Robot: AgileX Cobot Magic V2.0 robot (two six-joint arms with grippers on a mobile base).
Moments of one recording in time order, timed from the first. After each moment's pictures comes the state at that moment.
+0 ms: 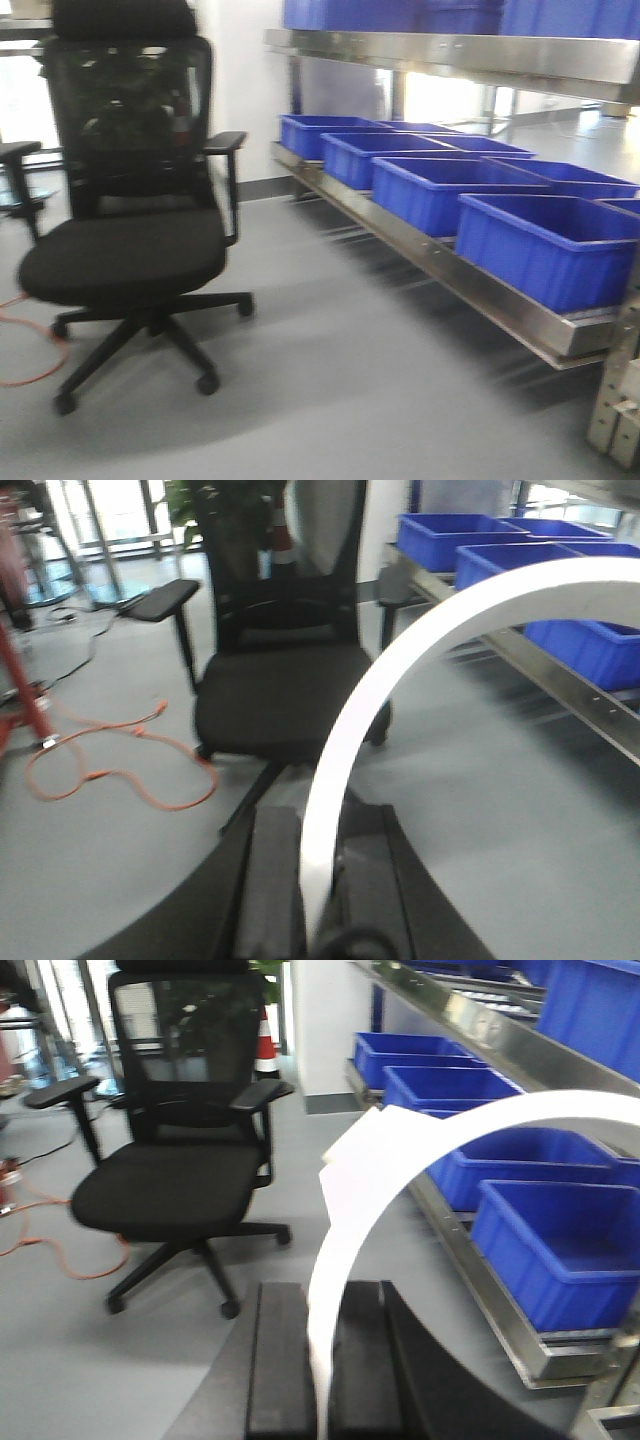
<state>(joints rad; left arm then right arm) 0.16 0.52 -0.72 0.01 0.53 0.05 -0.12 0.52 -0.81 0.33 0.60 -0.25</state>
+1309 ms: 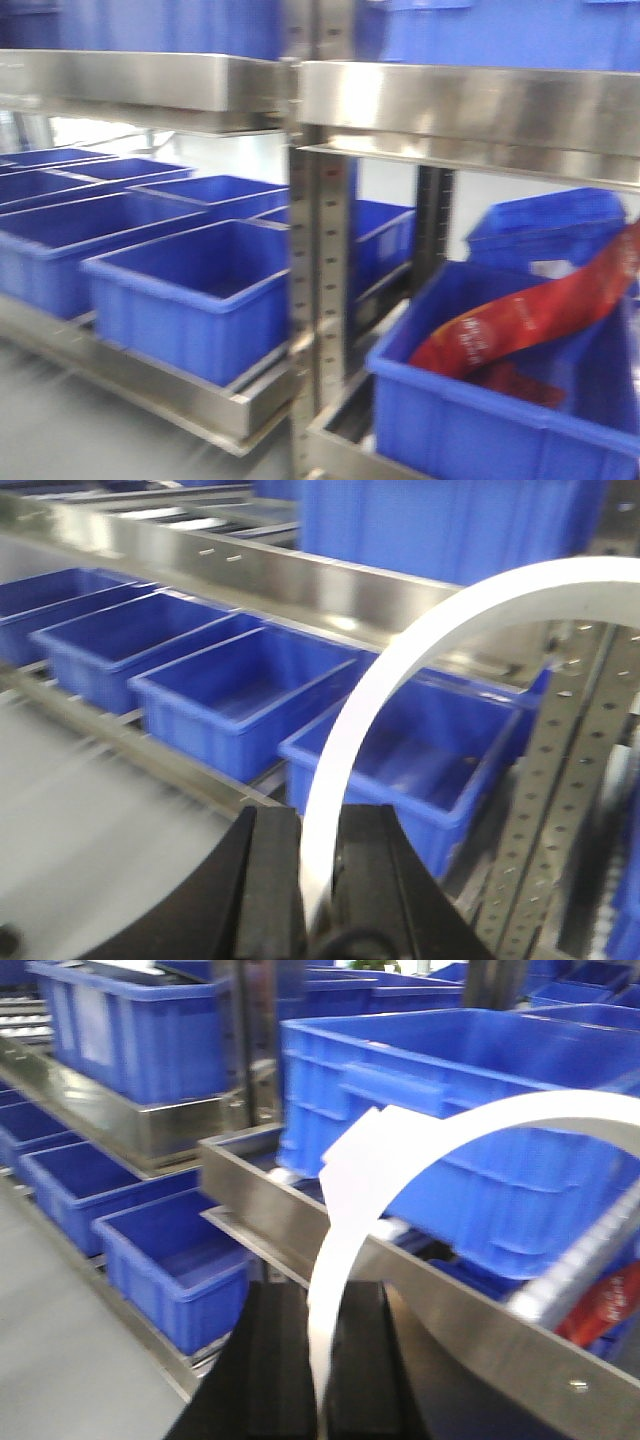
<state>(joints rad) 0.16 0.52 -0.72 0.01 0.53 0.05 -0.12 0.52 -0.81 0.33 0.60 -0.25</state>
